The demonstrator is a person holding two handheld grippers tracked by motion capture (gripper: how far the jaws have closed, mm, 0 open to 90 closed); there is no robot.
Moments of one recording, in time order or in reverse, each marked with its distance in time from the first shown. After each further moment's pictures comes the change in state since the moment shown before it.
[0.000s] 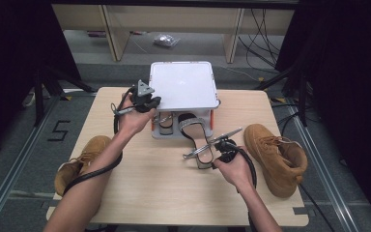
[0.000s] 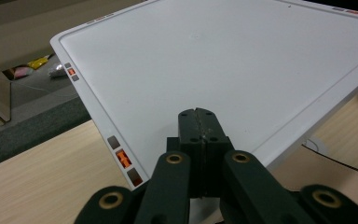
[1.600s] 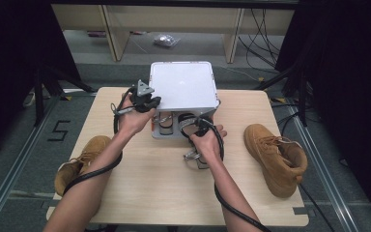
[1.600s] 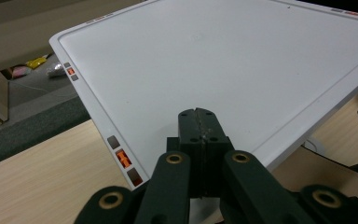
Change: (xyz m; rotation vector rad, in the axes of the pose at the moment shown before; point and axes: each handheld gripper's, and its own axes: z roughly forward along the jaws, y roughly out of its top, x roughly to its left) left arm 0.000 0.000 0.000 -0.003 -0.004 -0.012; right arm 0.020 0.100 0.063 -0.020 -0.166 0.159
